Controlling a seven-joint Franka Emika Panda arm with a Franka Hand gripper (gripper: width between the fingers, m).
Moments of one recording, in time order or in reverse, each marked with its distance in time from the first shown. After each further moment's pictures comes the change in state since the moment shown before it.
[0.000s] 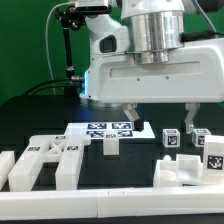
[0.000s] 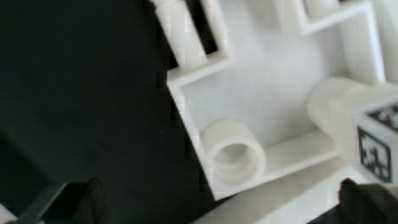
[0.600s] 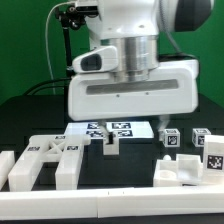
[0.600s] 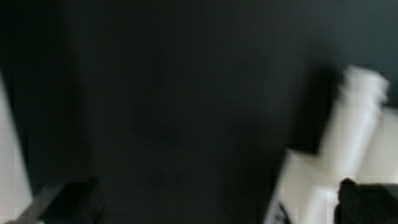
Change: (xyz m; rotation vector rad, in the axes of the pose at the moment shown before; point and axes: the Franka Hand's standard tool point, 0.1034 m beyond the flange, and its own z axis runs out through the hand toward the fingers) arm -0.019 0.066 0.024 -0.049 -0.069 -0.489
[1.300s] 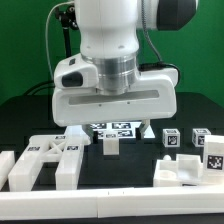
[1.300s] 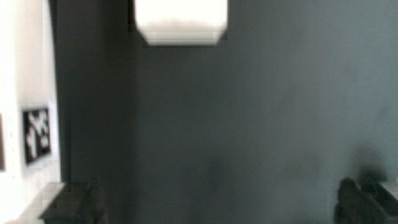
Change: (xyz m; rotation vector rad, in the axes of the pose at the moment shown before) arm -0.030 0.012 0.000 0.020 -0.369 0.034
